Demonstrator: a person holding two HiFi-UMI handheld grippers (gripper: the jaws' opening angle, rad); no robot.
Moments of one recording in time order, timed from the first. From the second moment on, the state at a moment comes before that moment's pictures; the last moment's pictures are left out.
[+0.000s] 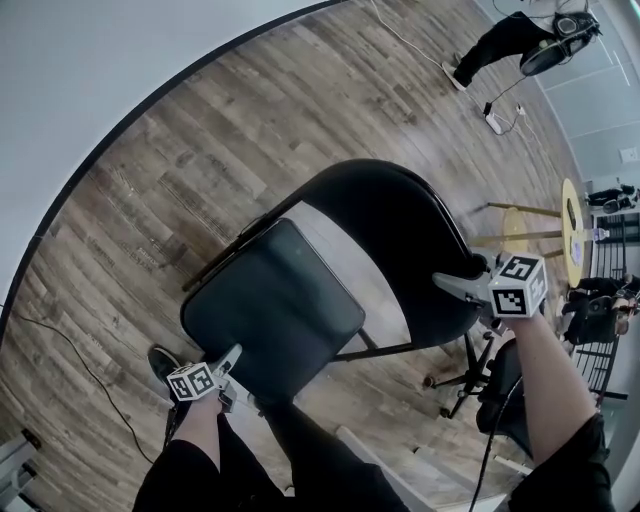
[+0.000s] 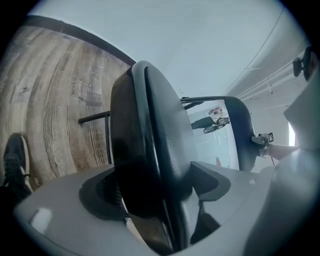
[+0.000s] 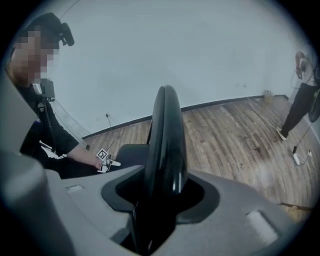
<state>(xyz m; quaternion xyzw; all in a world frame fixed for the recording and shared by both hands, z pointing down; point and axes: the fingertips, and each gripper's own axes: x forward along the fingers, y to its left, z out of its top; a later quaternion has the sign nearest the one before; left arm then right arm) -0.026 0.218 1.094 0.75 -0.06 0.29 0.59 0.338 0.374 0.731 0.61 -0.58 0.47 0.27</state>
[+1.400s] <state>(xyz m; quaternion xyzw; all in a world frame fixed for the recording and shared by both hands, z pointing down) -0.033 0.218 0.992 0.71 -0.06 0.31 0.63 0.225 0.339 0.663 0.59 -0.59 0.47 0.30</state>
